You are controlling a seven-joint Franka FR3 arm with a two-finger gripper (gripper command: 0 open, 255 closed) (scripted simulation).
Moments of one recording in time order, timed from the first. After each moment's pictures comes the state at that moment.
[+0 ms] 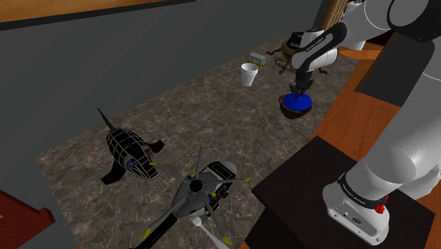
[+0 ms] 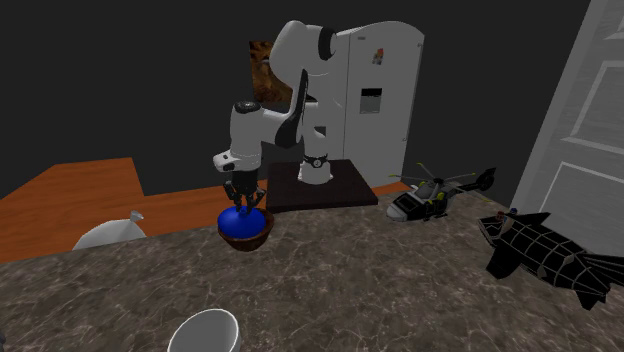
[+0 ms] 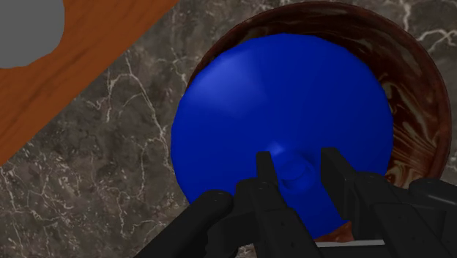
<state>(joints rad) -0.16 0.22 -0.37 -2.22 -0.15 2.41 -0.07</state>
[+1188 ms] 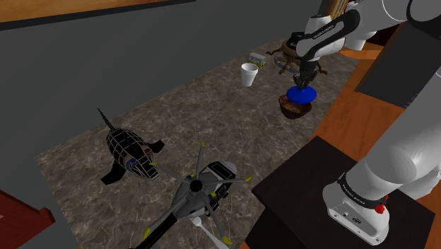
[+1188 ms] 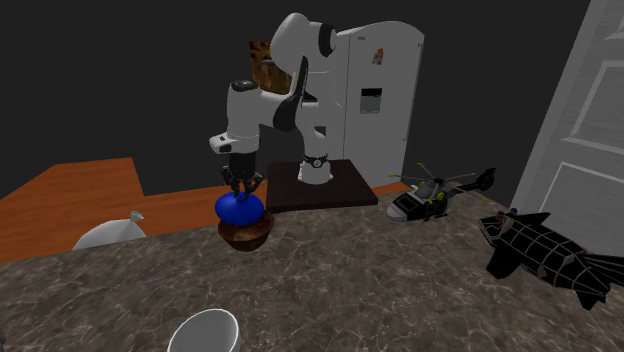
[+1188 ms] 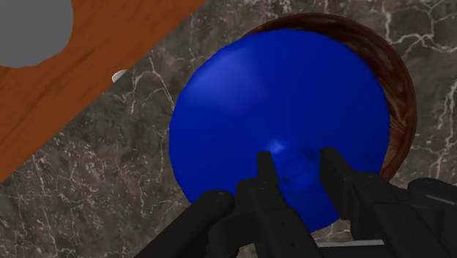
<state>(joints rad) -0.15 0.12 -0.38 -2.19 -0.18 2.29 -0.07</state>
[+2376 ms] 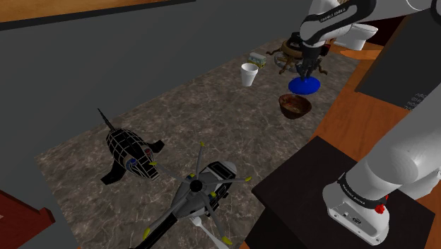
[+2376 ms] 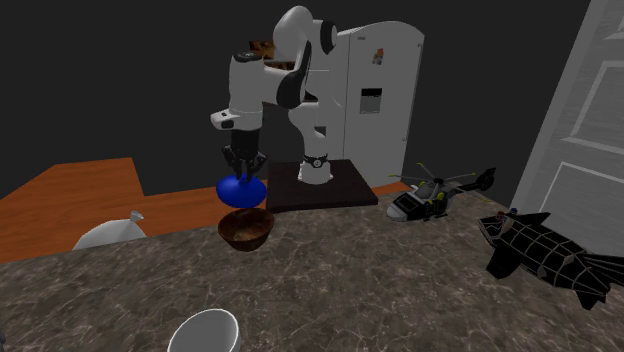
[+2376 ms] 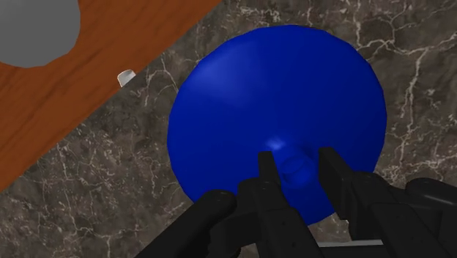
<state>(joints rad) -0.13 0.02 -0.37 -2.13 -0.20 2.12 -0.05</state>
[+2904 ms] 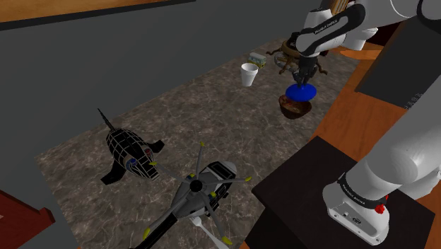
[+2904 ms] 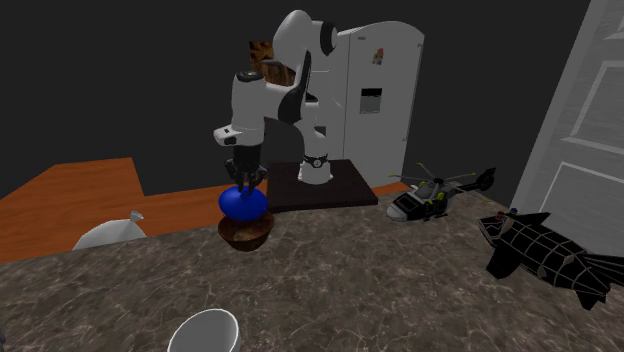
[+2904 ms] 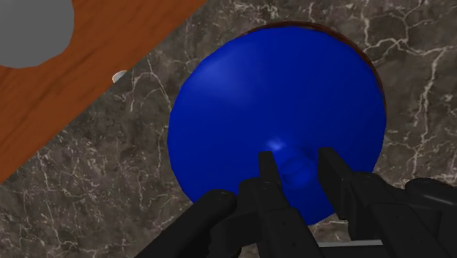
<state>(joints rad) -0.13 0.07 -0.37 -2.18 -0.19 2.23 -0.04</state>
